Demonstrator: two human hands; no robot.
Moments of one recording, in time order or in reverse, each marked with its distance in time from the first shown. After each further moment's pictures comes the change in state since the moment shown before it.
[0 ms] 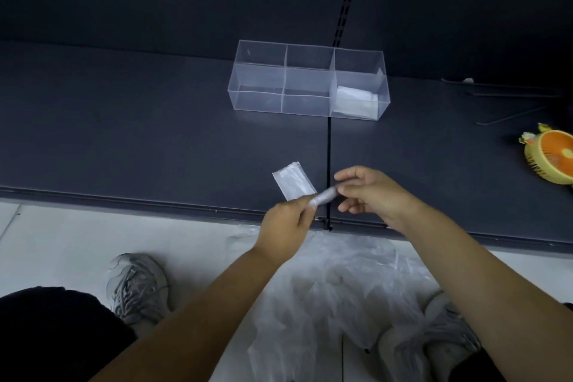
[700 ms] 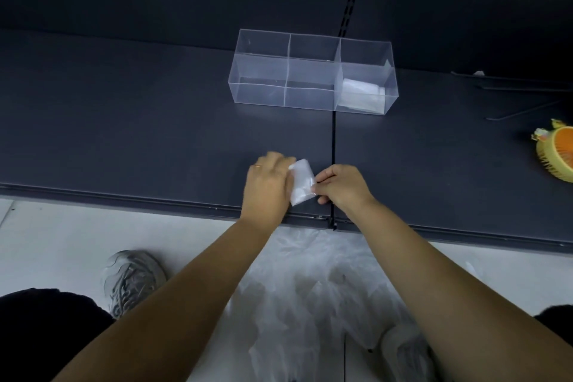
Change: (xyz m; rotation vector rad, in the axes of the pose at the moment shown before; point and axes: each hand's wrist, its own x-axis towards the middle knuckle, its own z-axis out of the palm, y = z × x) left_hand 0.042 -0.025 -0.022 0.272 0.264 0.104; right_hand 0.048 0.009 0.051 -0.160 0.249 0.029
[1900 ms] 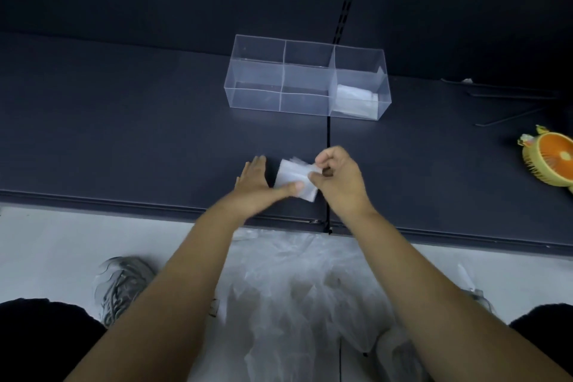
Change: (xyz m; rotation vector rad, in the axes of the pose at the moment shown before) left_hand 0.021 -0.008 -0.037 -0.390 -0.665 -0.589; right_hand -0.024 -0.021 0.000 0.147 0.137 -0.337
